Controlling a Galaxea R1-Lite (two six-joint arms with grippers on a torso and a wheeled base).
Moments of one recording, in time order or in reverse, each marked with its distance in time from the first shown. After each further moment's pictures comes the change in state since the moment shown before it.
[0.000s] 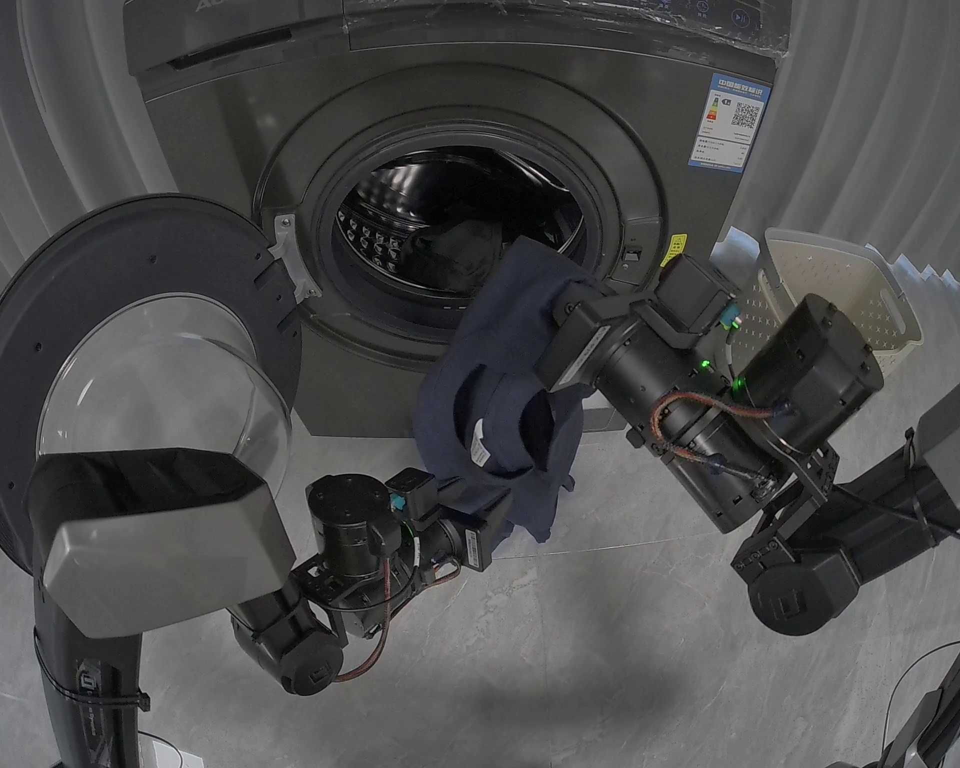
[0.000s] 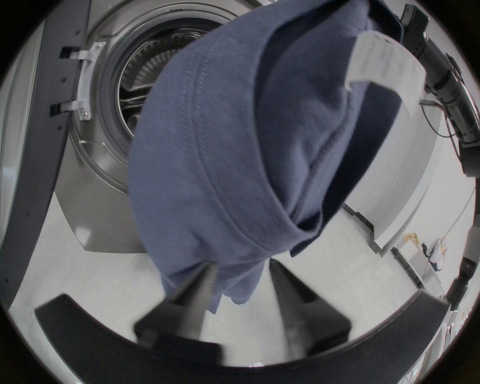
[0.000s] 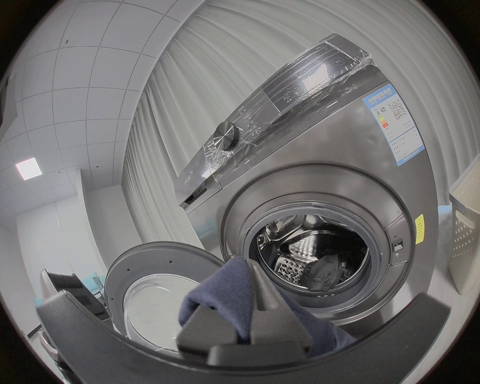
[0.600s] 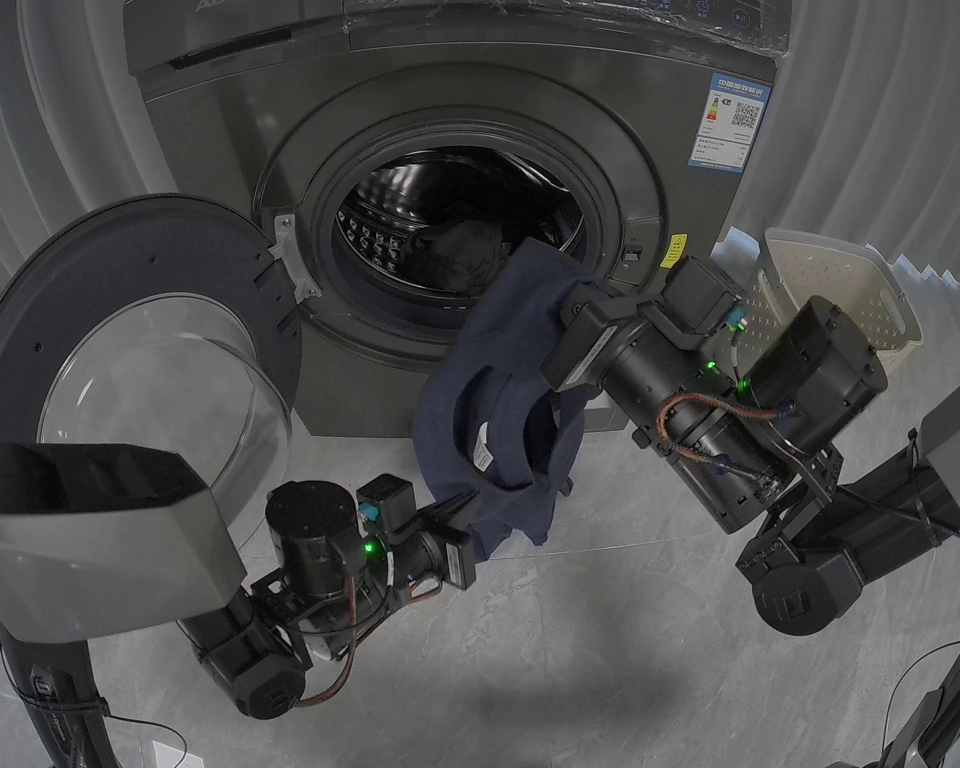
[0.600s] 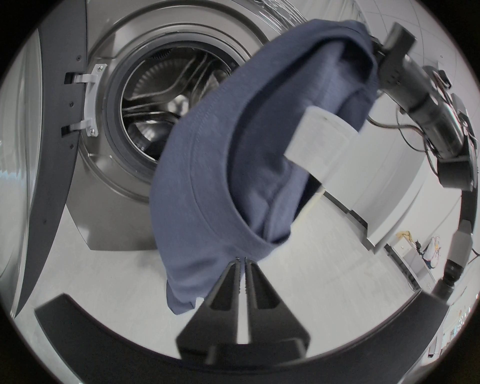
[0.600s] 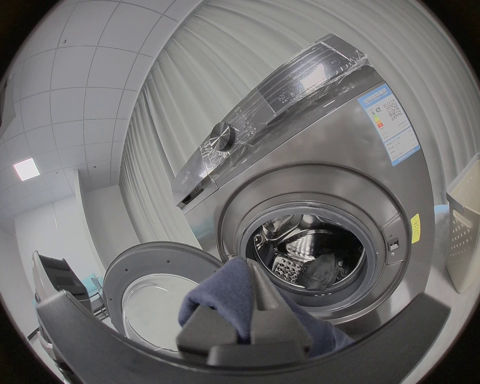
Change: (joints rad) left arm -0.025 -0.134 0.153 -0.021 0.015 0.001; right arm -0.006 -0.007 0.014 -0.003 -0.010 0.006
